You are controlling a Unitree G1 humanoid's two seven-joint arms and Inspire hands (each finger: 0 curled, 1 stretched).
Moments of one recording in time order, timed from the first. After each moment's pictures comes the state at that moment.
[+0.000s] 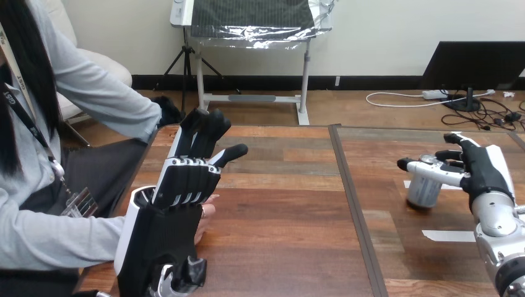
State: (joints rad) left arm 0.05 -0.05 -0.03 0.44 -0.68 -1.18 -0.97; right arm -0.73 -0.44 -0.09 1.36 -0.23 -0.23 -0.13
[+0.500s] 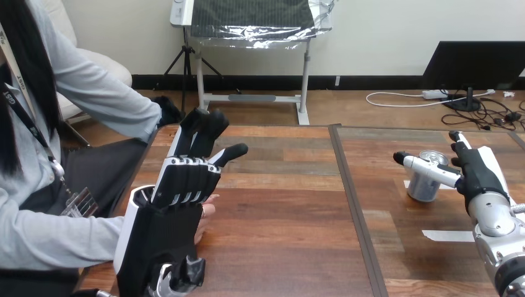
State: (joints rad) left arm 0.04 -0.05 -0.03 0.44 -0.70 -1.17 -0.99; right arm -0.73 -0.44 -0.09 1.36 -0.24 -0.23 -0.09
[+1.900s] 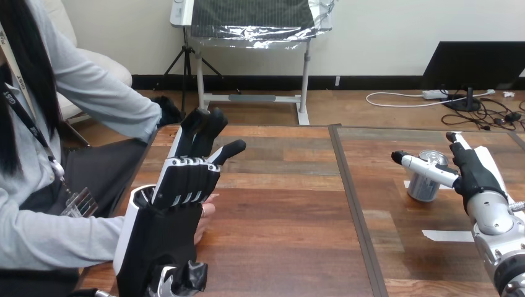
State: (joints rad) left arm 0.04 -0.05 -0.02 0.45 -0.70 -1.19 -1.00; right arm -0.74 -0.44 -0.07 1.36 -0.25 -0.21 -0.09
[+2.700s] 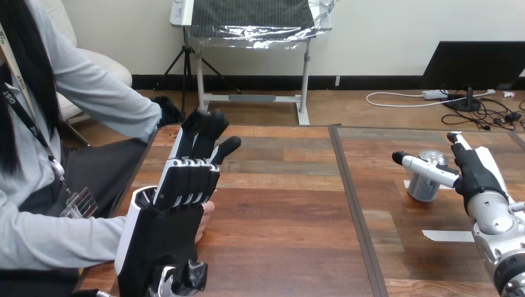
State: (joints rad) left arm 0.04 -0.05 -0.02 0.46 -0.70 -1.19 -1.01; right arm -0.74 -0.44 -0.08 1.36 -0.25 -0.18 -0.09
